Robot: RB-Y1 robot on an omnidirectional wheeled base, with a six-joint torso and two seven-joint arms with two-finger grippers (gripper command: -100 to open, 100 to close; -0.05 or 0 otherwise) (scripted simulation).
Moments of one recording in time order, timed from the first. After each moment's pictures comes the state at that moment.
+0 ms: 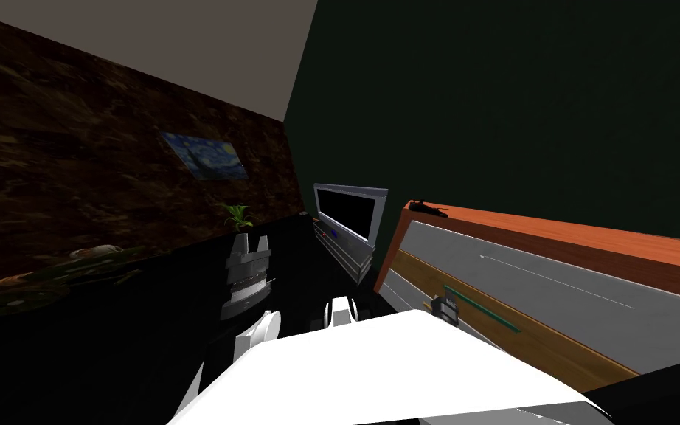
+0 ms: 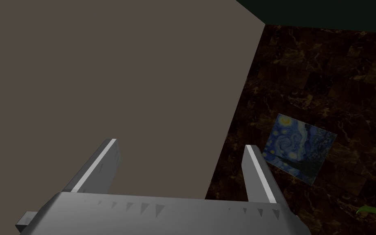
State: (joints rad) left arm 0.55 -0.04 -0.02 -2.26 0.07 -0.62 -0.13; right arm 0.24 -0.51 0.60 -0.86 1.46 1.40 0.36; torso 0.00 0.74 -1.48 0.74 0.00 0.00
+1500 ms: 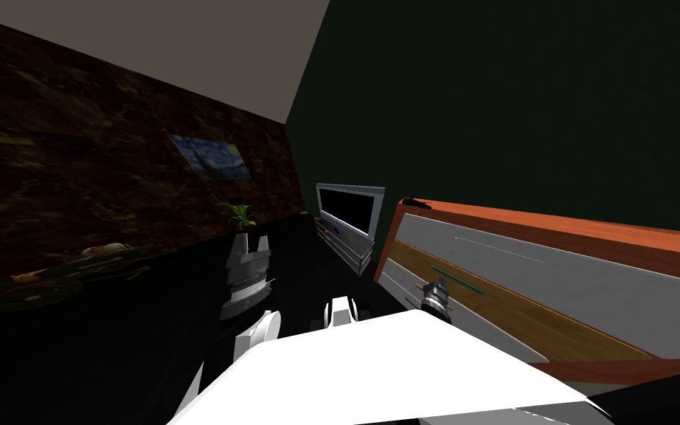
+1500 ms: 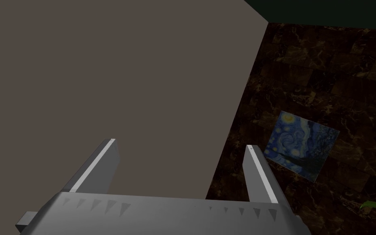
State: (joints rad) left arm 0.55 -0.04 -0.02 -2.26 0.07 -0.62 -0.13; right arm 0.19 -0.58 0.56 -0.98 1.38 1.27 0.36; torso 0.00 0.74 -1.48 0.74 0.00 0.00
